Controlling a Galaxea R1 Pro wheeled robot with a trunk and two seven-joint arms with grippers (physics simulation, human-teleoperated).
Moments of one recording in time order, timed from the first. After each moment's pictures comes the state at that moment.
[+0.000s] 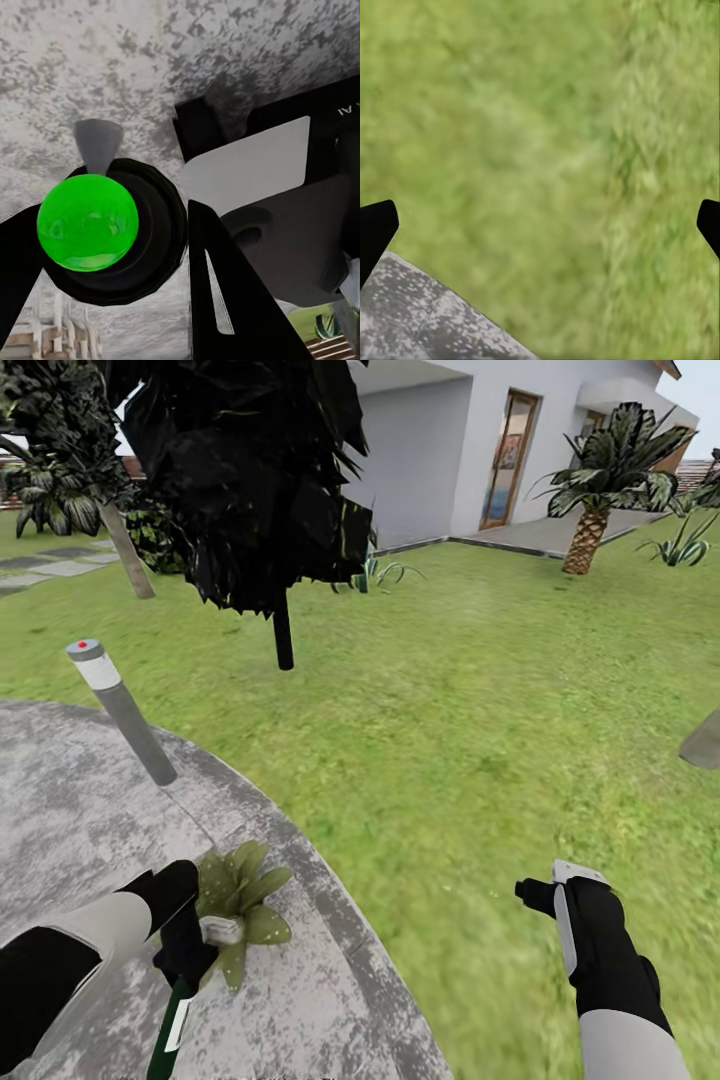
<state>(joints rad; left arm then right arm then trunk) -1.01 0.16 -0.50 -0.06 -0.37 1.01 -0.92 -0.54 0.05 -0.44 -1.19 0.17 0.89 -0.03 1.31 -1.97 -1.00</state>
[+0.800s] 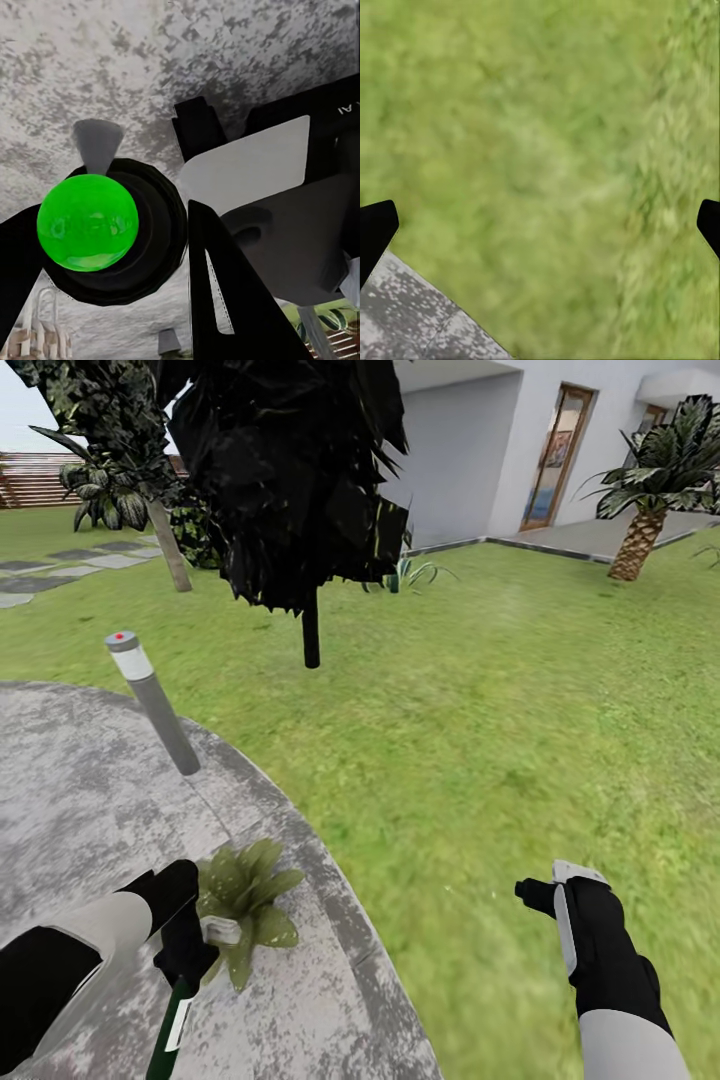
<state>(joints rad) -1.01 0.16 -0.50 -0.06 -0.37 1.01 -0.92 -0.54 0.05 -0.44 -1.19 0.17 0.89 -0.03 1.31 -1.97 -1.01</state>
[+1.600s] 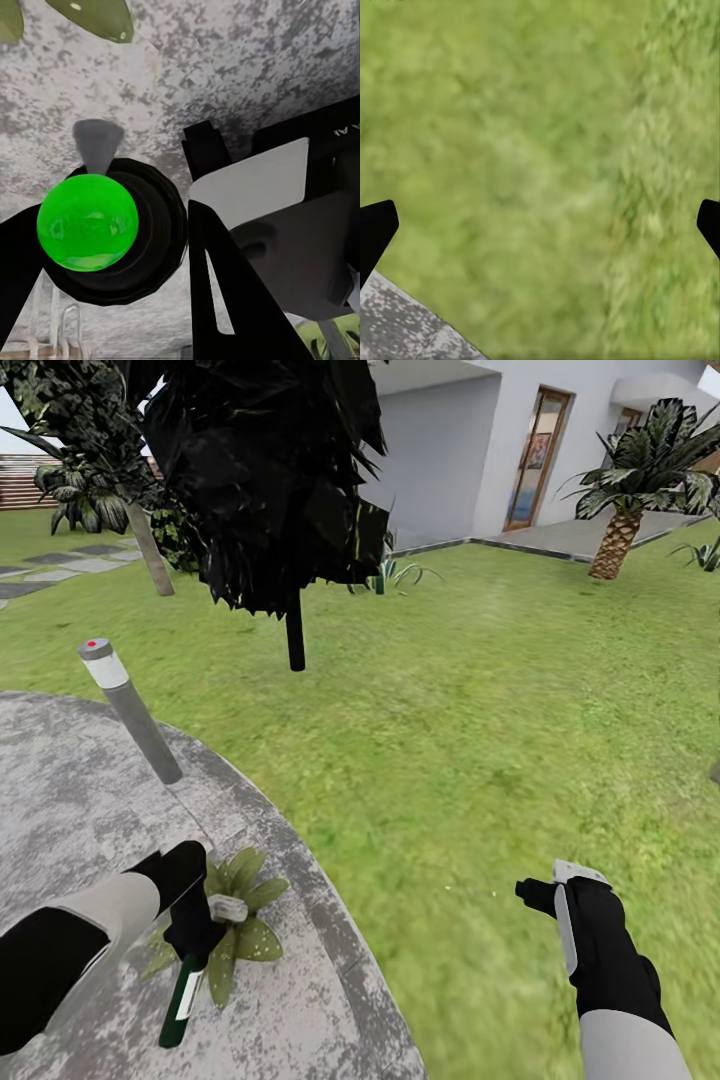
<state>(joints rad) -1.07 0.14 -0.52 -0.07 -0.37 1.01 -0.92 -0.54 0.05 -0.44 -1.19 0.17 0.89 -0.03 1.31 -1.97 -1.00</state>
